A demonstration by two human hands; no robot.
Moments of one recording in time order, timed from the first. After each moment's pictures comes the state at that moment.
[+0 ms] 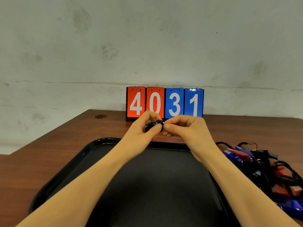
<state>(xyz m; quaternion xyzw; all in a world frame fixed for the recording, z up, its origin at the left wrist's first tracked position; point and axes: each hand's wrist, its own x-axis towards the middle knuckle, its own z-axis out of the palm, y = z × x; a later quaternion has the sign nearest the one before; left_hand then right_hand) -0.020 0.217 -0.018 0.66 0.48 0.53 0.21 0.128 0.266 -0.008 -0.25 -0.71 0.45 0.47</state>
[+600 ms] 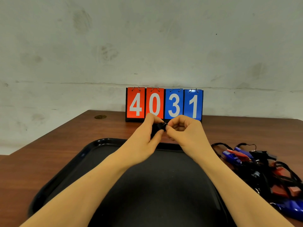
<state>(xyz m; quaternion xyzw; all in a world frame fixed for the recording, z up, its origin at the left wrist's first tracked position) -0.015 0.216 -0.025 0.72 0.53 0.45 0.07 0.123 0.266 -0.013 -0.30 -0.75 0.33 0.48</state>
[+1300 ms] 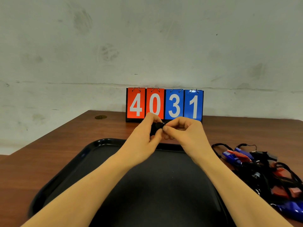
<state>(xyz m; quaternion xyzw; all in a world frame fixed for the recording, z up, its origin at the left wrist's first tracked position) -0.013 0.216 -0.025 0.70 0.53 0.47 0.06 0.122 0.265 -0.013 -0.27 -0.73 0.41 0.48</state>
